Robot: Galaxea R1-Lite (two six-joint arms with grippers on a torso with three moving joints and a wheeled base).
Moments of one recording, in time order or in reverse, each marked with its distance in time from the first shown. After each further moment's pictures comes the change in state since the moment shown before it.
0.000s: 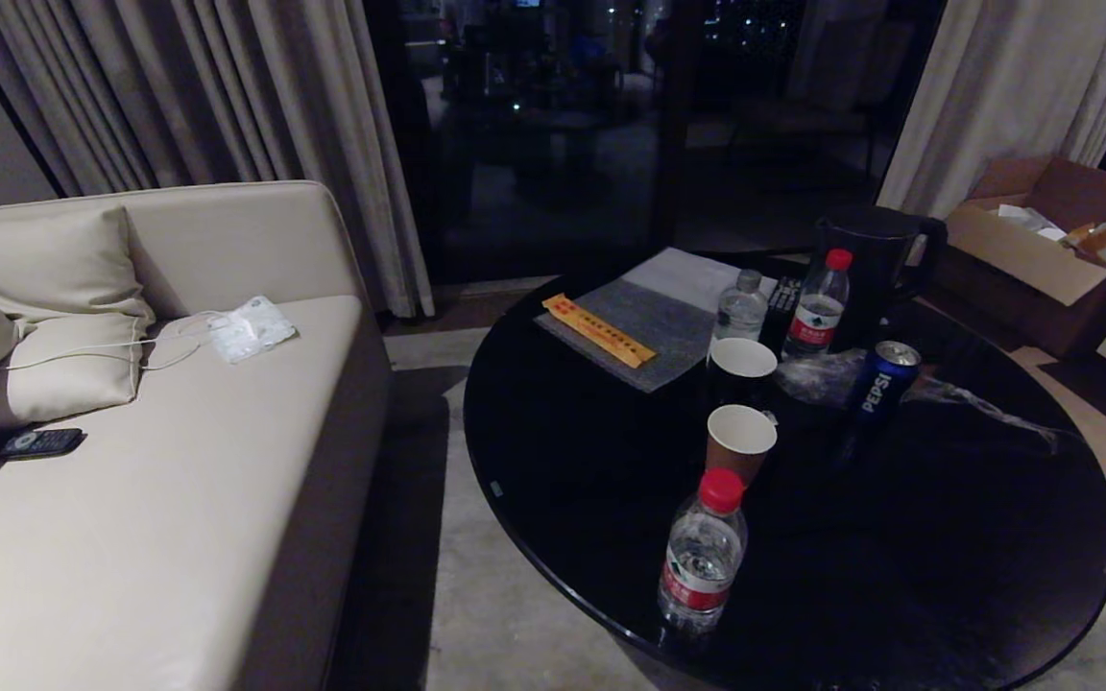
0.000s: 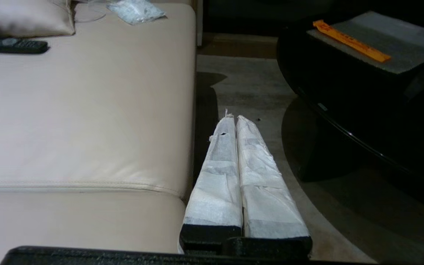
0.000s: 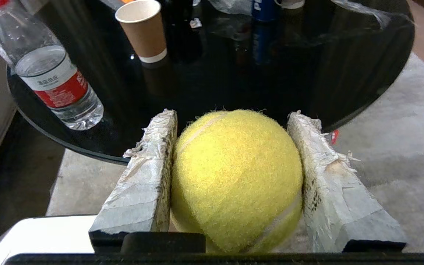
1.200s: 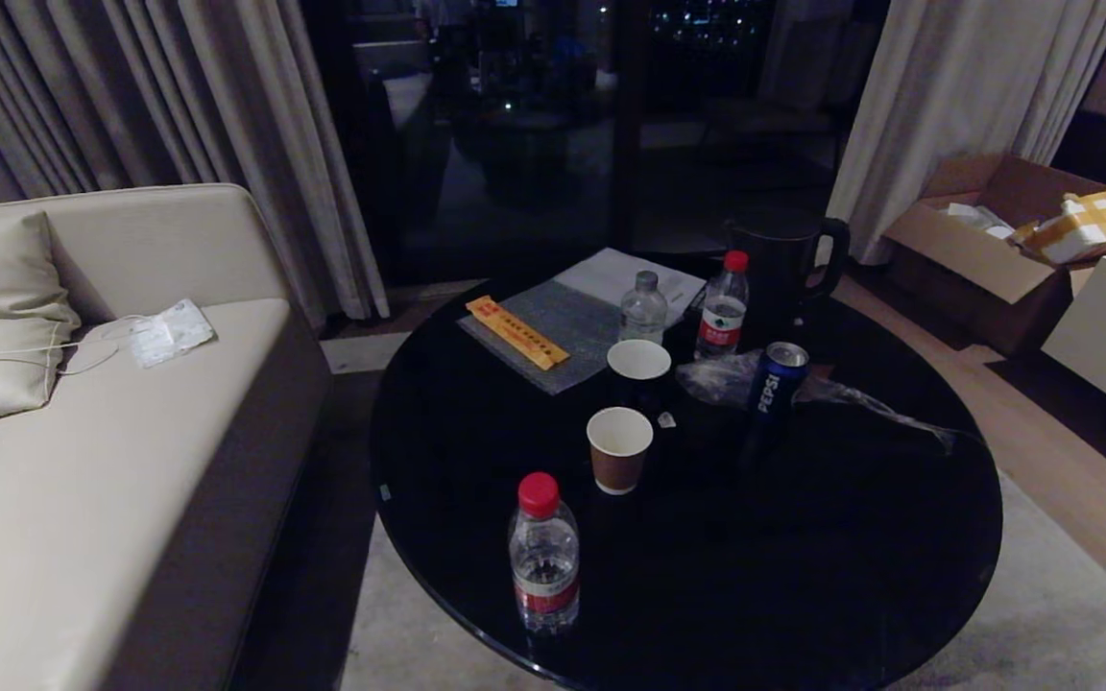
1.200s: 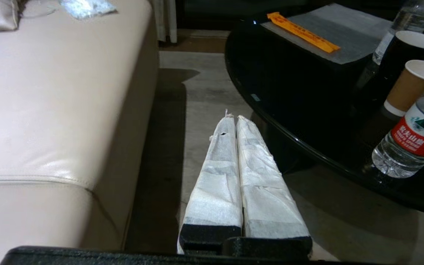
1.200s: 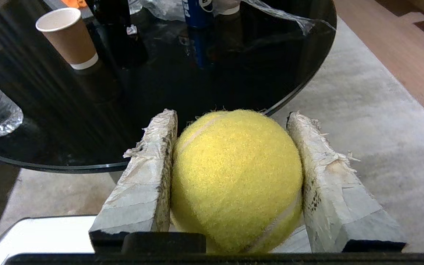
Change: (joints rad) left arm 0.000 0.000 0.000 0.002 -0.003 0.012; right arm 0.000 0.000 0.000 0.000 0.000 0.000
